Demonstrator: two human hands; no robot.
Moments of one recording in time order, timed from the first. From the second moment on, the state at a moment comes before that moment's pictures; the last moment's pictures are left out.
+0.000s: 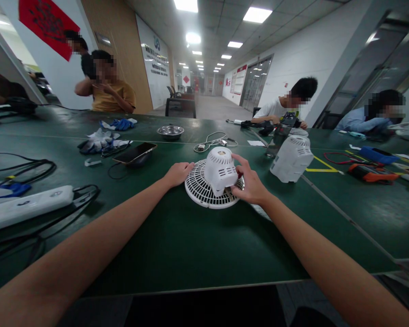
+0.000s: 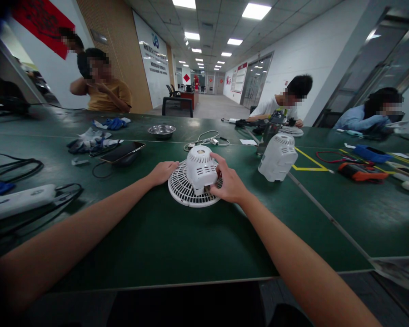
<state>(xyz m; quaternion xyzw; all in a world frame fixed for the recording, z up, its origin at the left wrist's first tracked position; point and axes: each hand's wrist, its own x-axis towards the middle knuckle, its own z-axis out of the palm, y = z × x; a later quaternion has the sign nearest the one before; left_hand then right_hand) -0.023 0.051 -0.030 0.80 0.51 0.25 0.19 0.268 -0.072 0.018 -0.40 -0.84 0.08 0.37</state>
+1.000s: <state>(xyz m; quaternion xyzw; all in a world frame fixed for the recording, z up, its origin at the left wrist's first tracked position) -0.023 0.049 -0.030 0.80 0.51 0.25 0.20 0.259 -0.075 0.017 -0.43 -0.82 0.05 0.37</state>
